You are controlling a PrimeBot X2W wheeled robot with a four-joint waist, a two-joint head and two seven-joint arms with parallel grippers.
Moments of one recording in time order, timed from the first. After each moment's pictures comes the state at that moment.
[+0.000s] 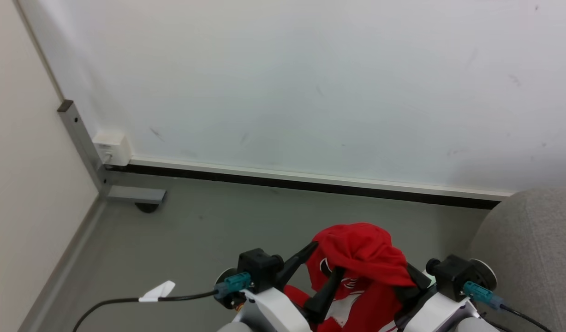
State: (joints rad) left arm -0.40 0.11 -0.78 0.33 -0.58 -0.07 -0.17; right arm -0.40 -0.25 0.74 0.44 0.56 0.13 -0.26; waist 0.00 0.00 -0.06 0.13
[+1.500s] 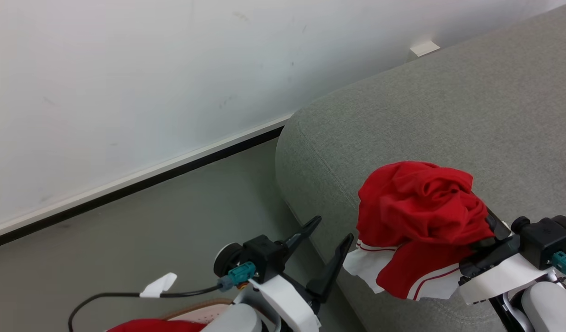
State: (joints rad) left arm -0.47 0.11 -0.79 0.36 -0.49 -0.06 -0.26; right arm -0.36 -0.34 0.40 0.25 0.41 0.13 -0.26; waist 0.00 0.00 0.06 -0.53
